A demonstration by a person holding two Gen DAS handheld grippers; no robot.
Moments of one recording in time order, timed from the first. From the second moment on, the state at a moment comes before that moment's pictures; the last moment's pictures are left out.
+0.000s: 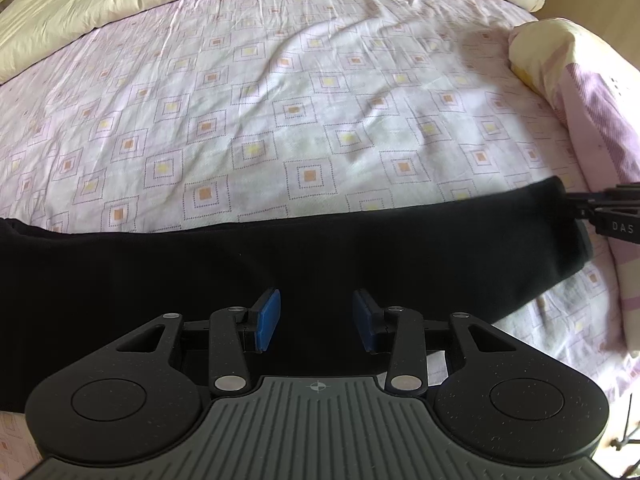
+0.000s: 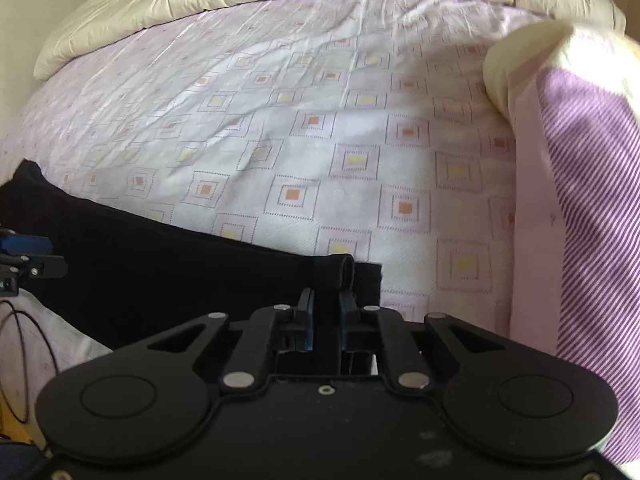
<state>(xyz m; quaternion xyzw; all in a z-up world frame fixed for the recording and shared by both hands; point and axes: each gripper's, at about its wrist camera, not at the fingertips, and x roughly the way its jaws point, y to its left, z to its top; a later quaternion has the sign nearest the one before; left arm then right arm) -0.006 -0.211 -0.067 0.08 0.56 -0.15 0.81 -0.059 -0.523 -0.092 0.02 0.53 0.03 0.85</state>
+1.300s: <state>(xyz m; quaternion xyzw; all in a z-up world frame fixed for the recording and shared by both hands) 0.002 -0.232 -0.113 0.10 0.60 -0.19 0.77 -0.067 -0.535 -0.082 0.28 0.54 0.04 0.79</state>
